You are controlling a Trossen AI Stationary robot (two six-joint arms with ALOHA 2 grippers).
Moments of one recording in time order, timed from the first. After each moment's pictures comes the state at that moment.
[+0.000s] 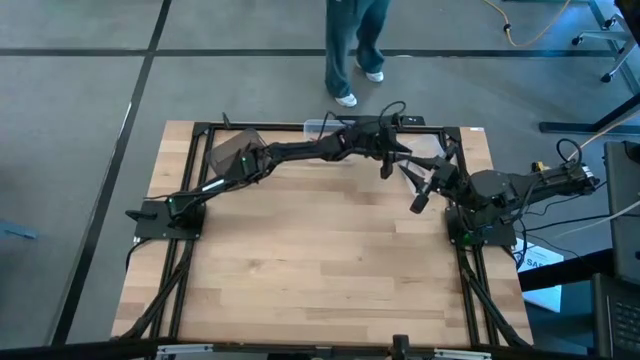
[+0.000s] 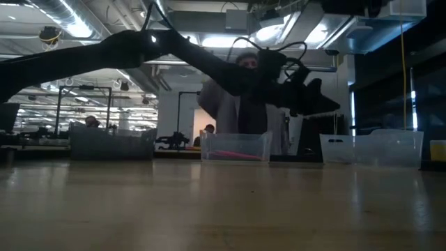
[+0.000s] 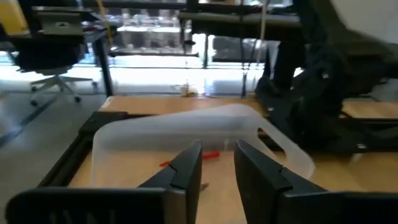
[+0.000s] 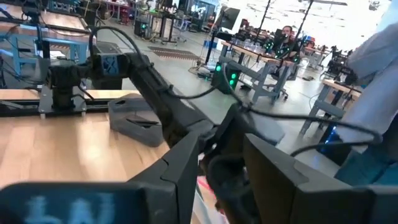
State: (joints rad) left arm 0.36 2.69 2.34 0.18 0.38 0.03; right arm 0.27 0.66 0.65 -0.05 0.85 -0.16
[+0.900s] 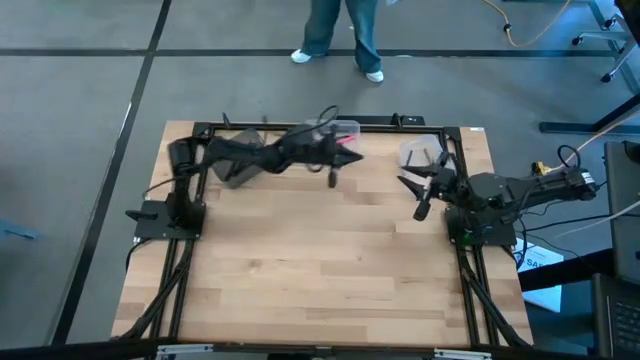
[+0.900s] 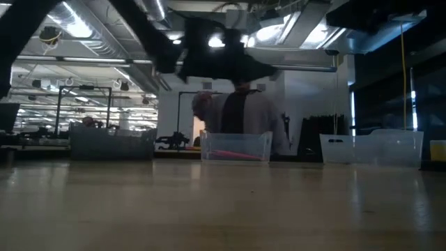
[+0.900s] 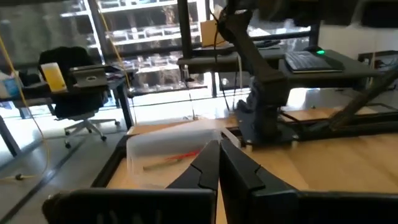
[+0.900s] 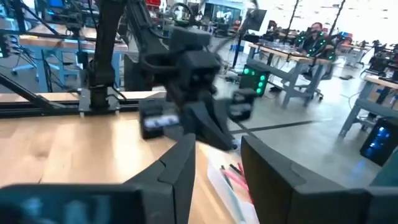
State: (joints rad) left arm 0.38 1.95 1.16 0.78 0.36 0.11; right arm 0.22 0.56 0.51 -0.02 0.67 -0.09
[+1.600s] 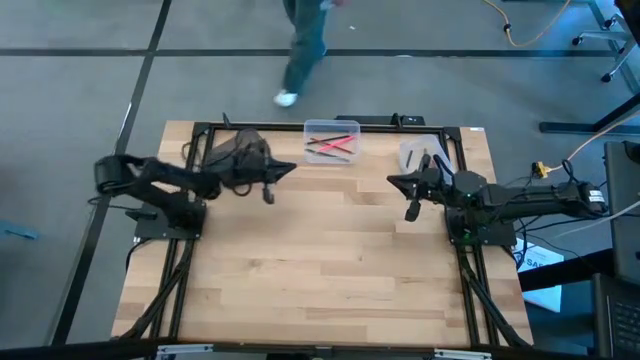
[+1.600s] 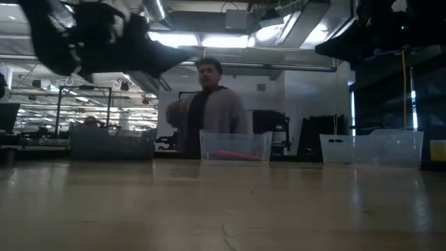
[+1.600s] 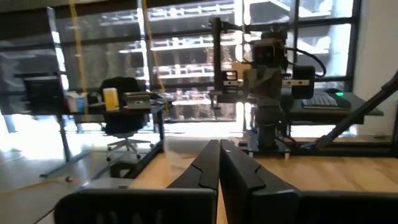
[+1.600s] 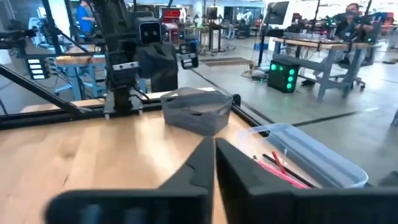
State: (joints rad) left arm 0.38 1.36 0.30 1.24 0.20 0.01; right arm -0.04 0.60 0.27 0.30 0.27 0.02
